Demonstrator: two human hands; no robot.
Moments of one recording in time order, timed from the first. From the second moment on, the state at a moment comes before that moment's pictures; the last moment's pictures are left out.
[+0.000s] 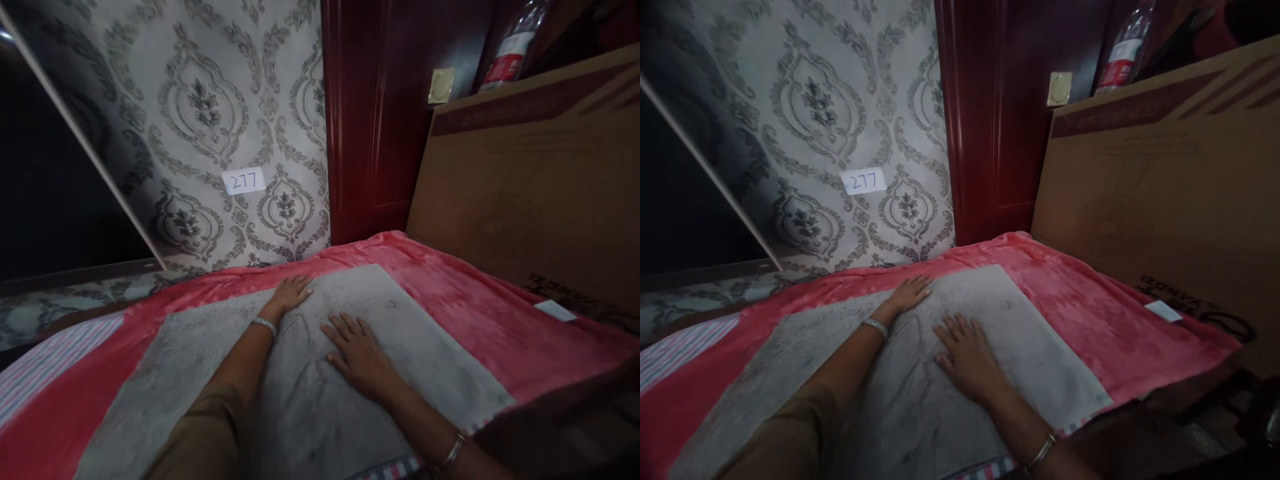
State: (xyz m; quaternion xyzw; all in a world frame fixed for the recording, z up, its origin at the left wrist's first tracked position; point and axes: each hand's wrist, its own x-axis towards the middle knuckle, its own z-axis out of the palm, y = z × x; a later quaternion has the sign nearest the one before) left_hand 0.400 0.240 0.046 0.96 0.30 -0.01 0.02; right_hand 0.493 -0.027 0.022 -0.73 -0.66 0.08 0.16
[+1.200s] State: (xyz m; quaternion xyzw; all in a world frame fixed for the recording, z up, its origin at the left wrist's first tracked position) left_hand 0.396 0.203 0.049 0.95 0.30 -0.02 0.01; right_hand 0.655 0.062 0.021 -0.84 -0.52 0.05 0.09
